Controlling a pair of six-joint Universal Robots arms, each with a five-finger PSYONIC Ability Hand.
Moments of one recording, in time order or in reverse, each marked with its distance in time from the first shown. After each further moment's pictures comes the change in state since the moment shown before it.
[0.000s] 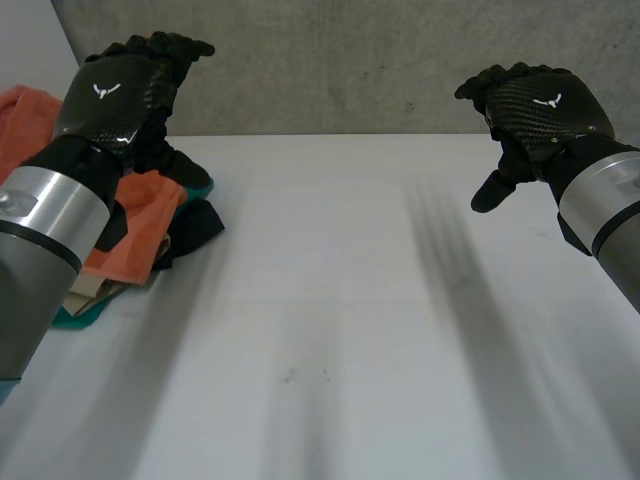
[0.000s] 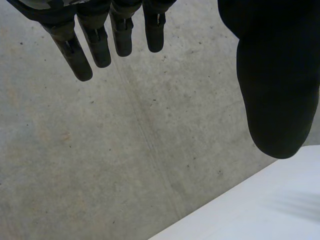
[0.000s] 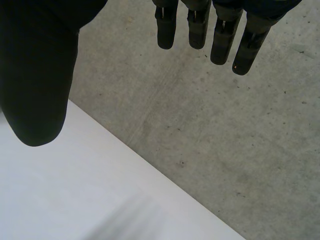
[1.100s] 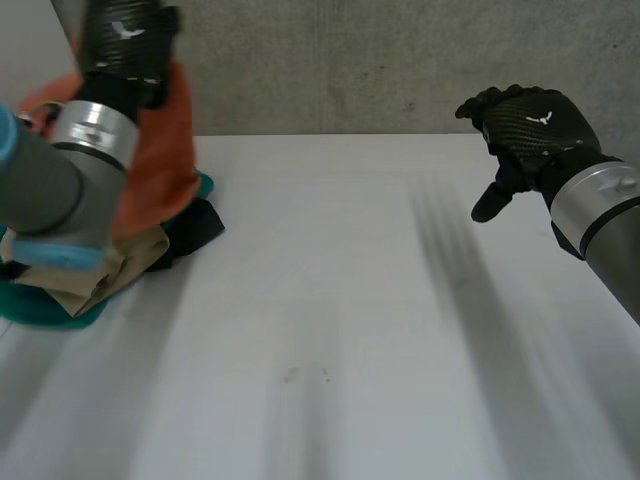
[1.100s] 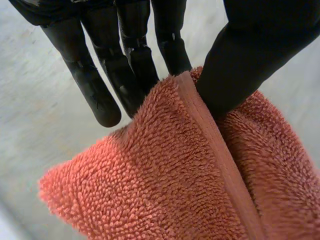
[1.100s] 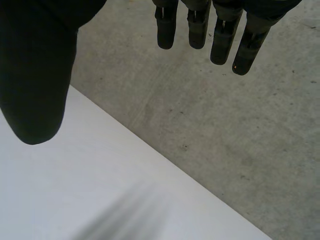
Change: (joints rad) left arm 0.017 -0.394 0.336 0.294 -0.016 0.435; right arm -0.029 0.079 -0.023 -0.001 -0.009 -0.012; left_hand 0.904 0.985 0.980 0.994 0.904; right_hand 0.000 0.000 0.000 0.000 0.000
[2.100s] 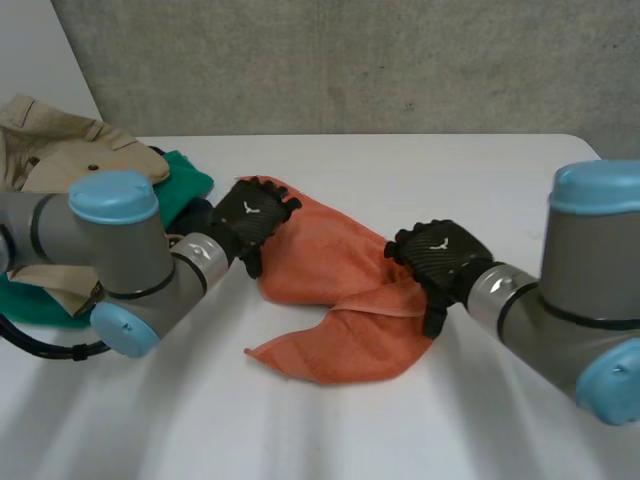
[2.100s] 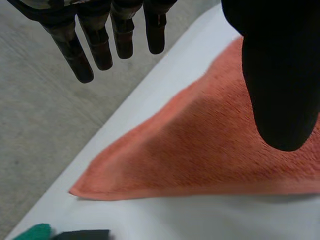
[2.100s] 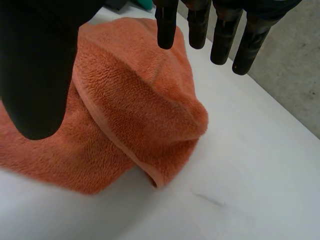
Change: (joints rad) left arm -0.078 -0.350 0.084 -0.394 0.165 0.072; right arm 0.122 0.261 0.029 0.113 -0.067 -0.209; left_hand -0.880 -0.959 -0.951 -0.968 -0.895; right_hand 0.000 0.000 0.000 0.000 0.000
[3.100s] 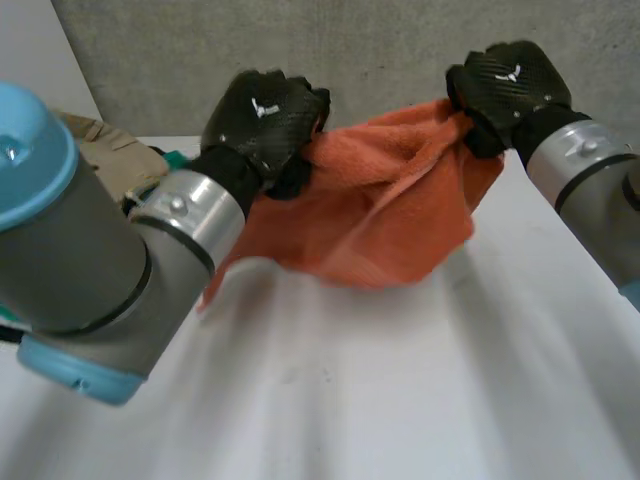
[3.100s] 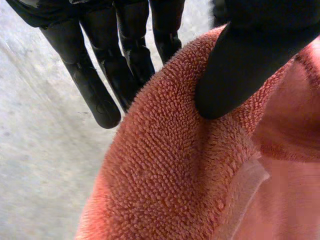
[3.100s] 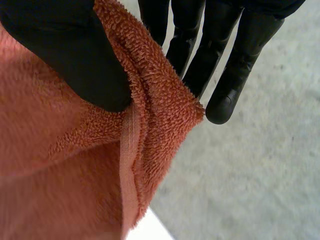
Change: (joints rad) left arm -0.236 0.465 -0.118 0.001 -0.230 -0.230; right arm -0.113 -0.146 -0.175 -0.230 -0.048 0.040; left_hand 0.822 0.955 0.948 0.967 0.891; right_hand 0.795 0.963 0.956 0.956 0.924
